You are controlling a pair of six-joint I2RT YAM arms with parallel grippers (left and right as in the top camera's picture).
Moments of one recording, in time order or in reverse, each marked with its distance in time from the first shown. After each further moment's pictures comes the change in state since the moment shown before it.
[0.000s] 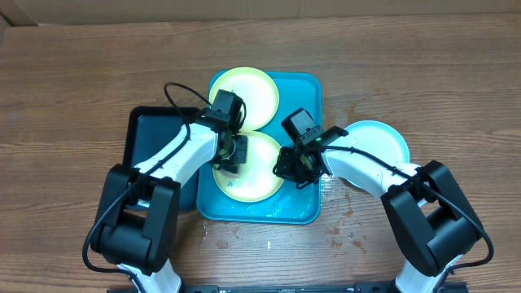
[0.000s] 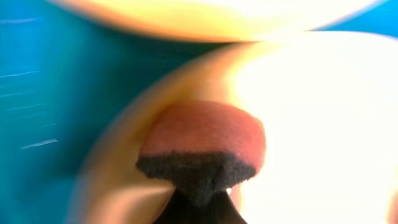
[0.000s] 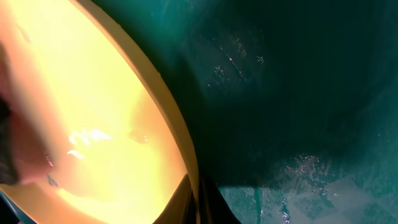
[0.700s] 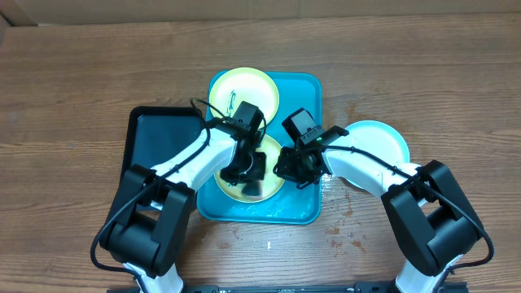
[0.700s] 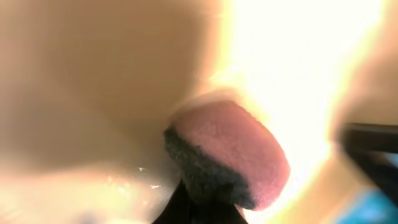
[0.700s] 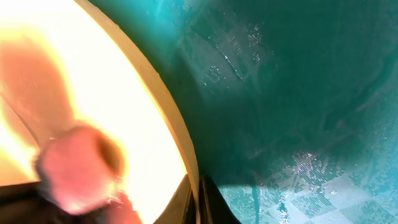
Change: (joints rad) left arm -0.107 0.015 0.011 -0.168 0.098 -0.120; right arm -0.004 0.000 0.000 -0.005 -0.004 0.002
